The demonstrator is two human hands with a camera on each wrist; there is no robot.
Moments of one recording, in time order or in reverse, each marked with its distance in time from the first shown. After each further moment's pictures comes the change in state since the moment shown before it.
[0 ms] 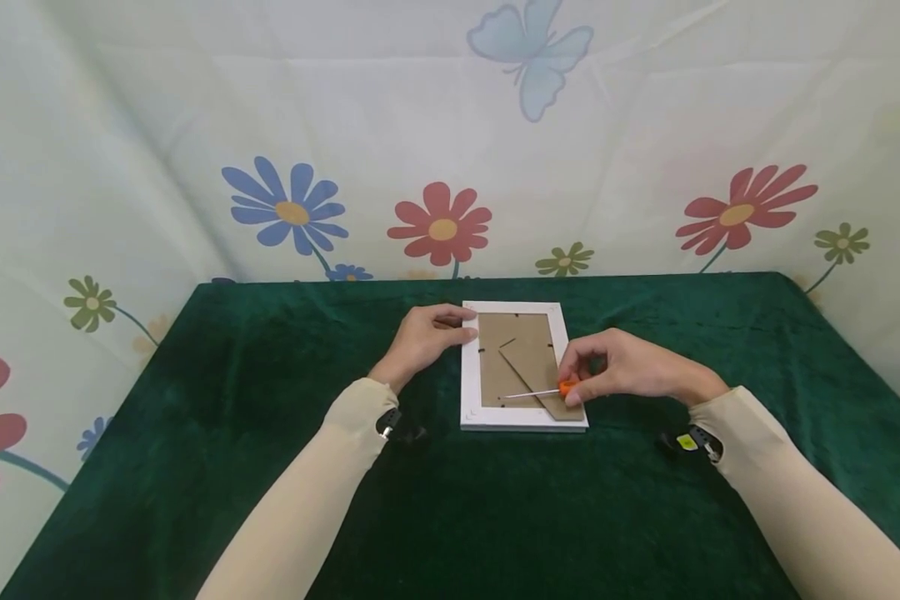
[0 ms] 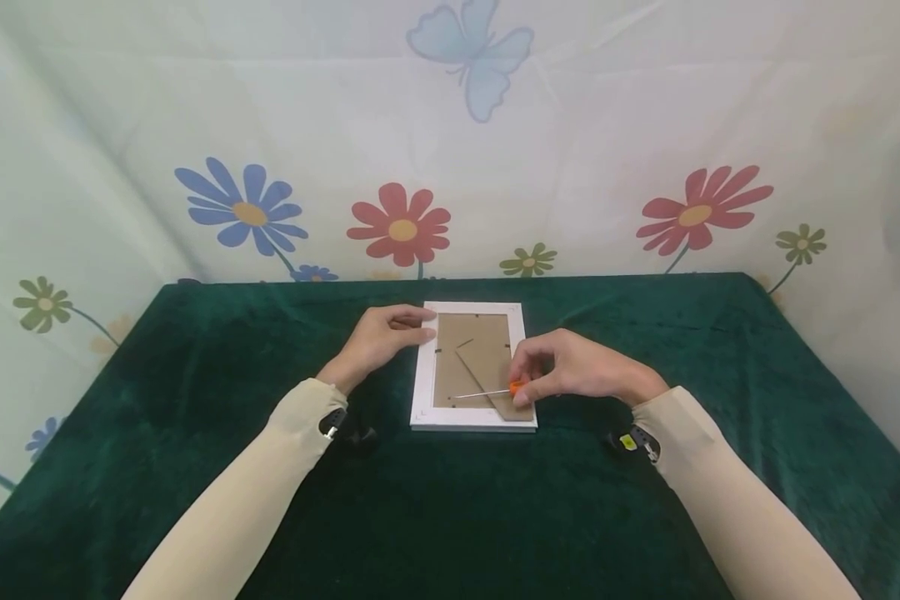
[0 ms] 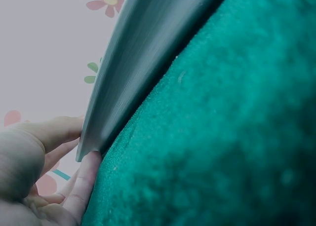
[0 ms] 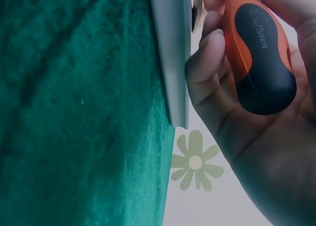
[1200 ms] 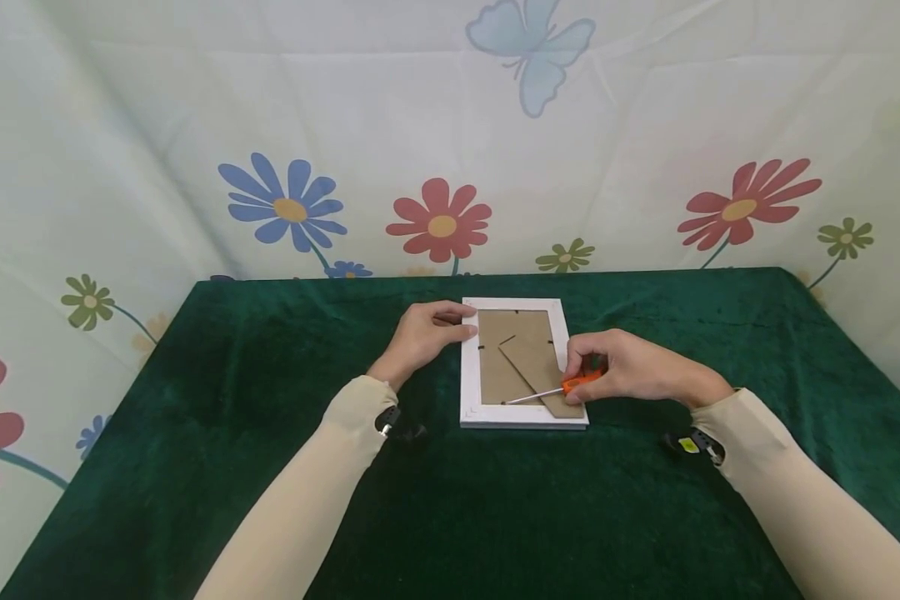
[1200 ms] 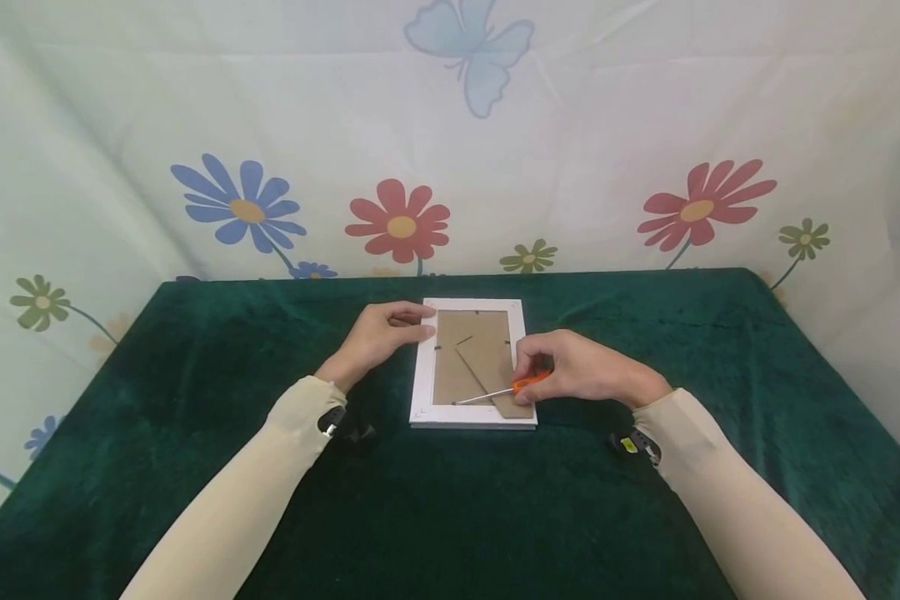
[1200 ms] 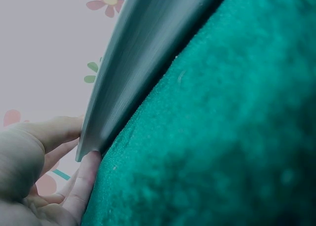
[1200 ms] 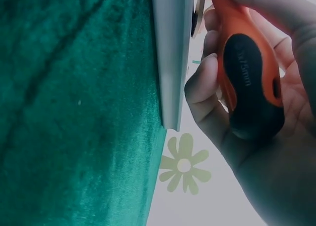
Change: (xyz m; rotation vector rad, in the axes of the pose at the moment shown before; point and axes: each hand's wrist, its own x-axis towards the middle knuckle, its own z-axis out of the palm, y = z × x) left_hand 0.000 0.000 -0.001 0.005 0.000 0.004; right_hand -0.002 -0.004 0.003 -0.074 0.029 -0.069
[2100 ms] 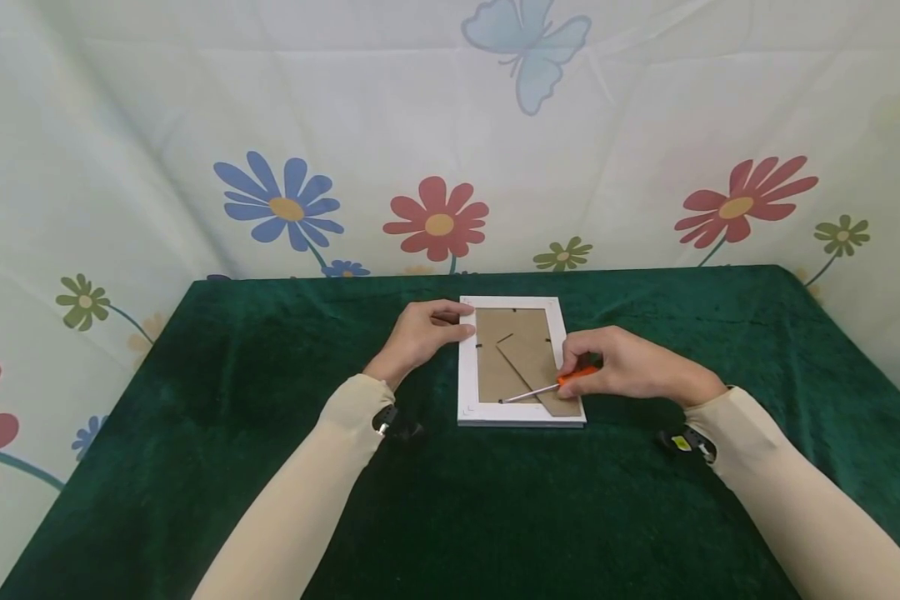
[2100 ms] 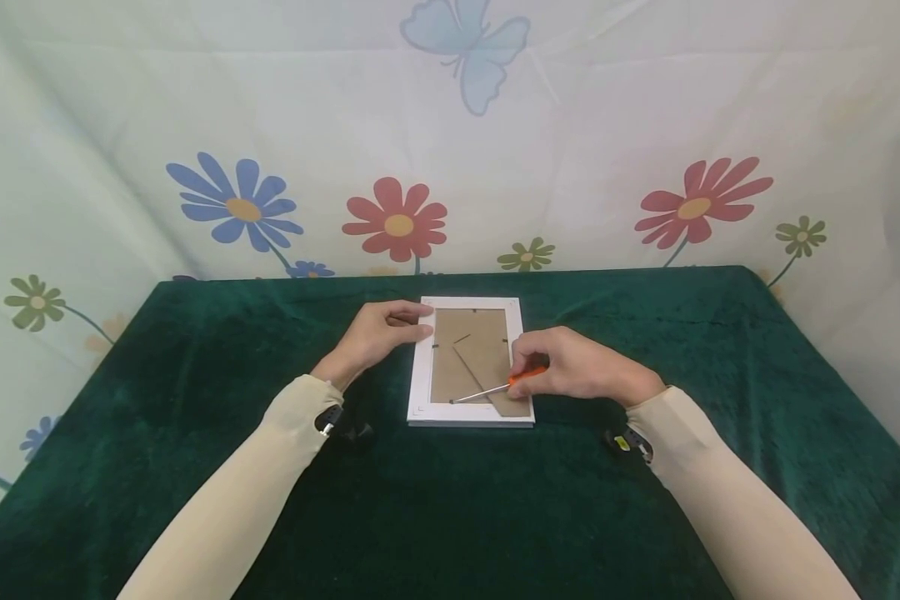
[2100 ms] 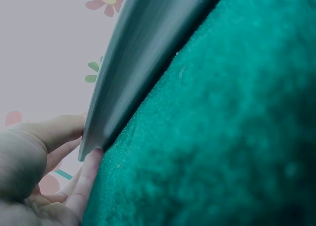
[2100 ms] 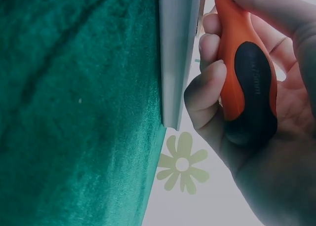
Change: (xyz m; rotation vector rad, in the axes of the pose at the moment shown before) left_hand -0.002 0.003 -0.002 -0.011 -0.028 -0.013; right_hand 0.003 -0.002 0.002 -0.075 0.035 -0.042
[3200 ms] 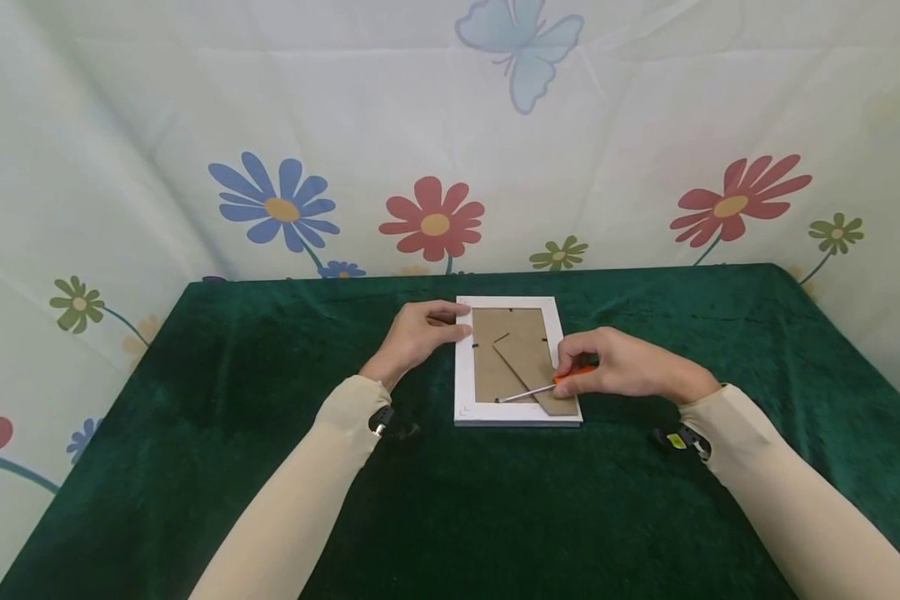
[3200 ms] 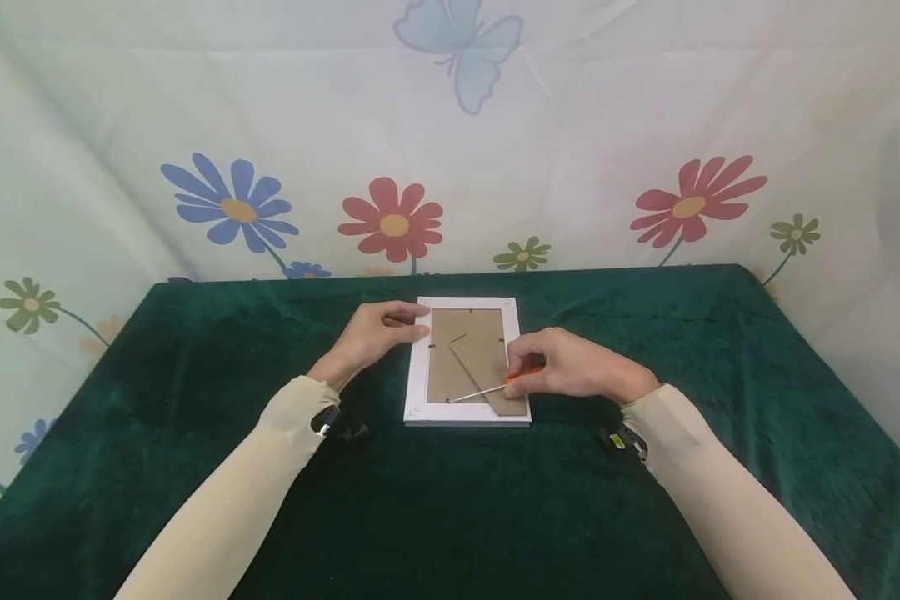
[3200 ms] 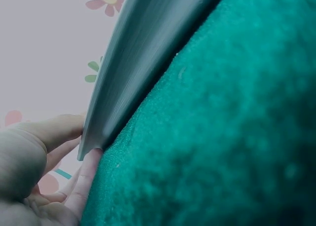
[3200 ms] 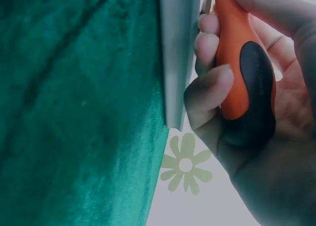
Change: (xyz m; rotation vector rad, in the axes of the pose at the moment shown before) left_hand 0.000 0.001 0.000 0.006 0.001 -0.009; right_hand 0.000 -0.001 0.000 0.043 -0.036 0.080
